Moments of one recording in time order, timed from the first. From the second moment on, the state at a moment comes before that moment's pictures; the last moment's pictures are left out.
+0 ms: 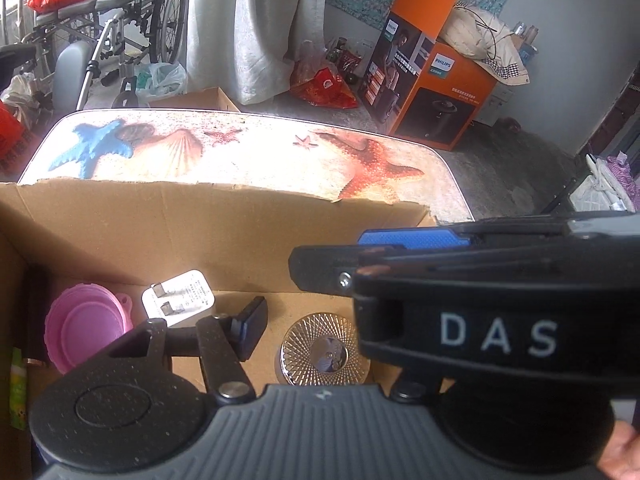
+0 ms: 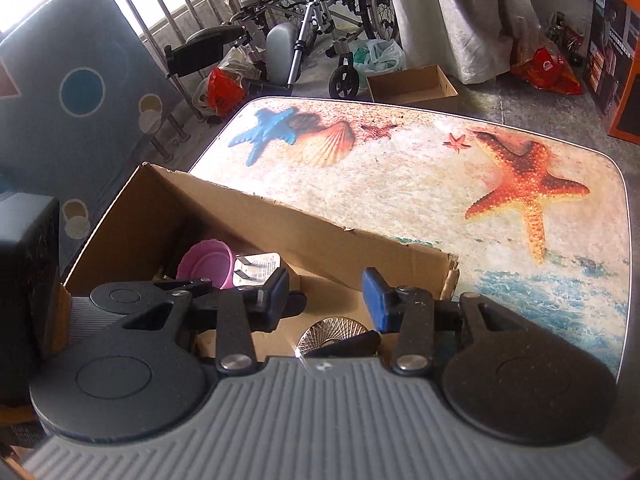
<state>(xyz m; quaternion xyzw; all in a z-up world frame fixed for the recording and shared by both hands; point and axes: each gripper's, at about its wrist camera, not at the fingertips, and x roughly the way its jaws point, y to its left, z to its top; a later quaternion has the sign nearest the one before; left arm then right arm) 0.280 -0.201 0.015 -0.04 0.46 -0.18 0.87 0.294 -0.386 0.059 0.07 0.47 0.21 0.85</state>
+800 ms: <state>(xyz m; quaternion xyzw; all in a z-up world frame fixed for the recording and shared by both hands) 0.021 -0.061 0.086 0.02 0.27 -0.22 0.94 0.012 -0.391 0.155 0.22 0.27 0.26 0.90</state>
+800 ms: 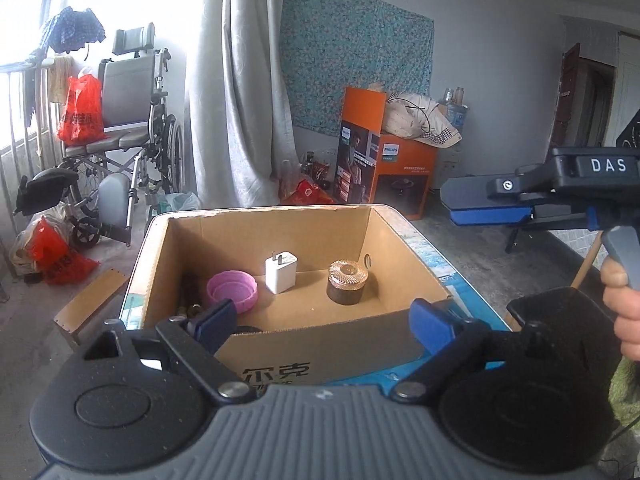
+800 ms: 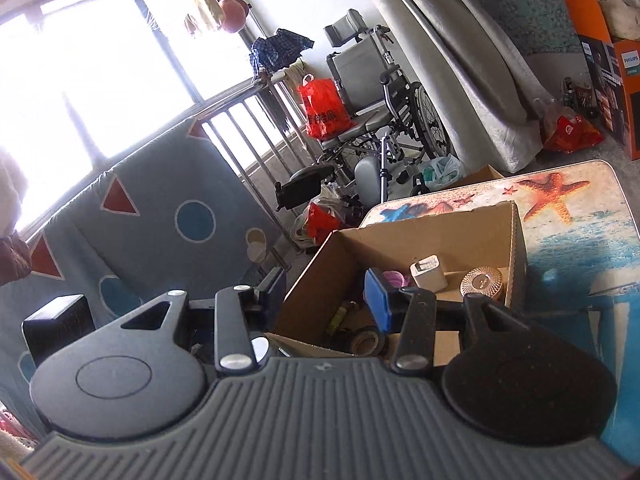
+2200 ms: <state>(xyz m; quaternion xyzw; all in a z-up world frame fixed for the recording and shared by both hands) 0.042 -0.034 -0.059 0.06 0.32 -0.11 0.94 0.074 -0.169 0.048 0.04 0.40 0.32 0.86</state>
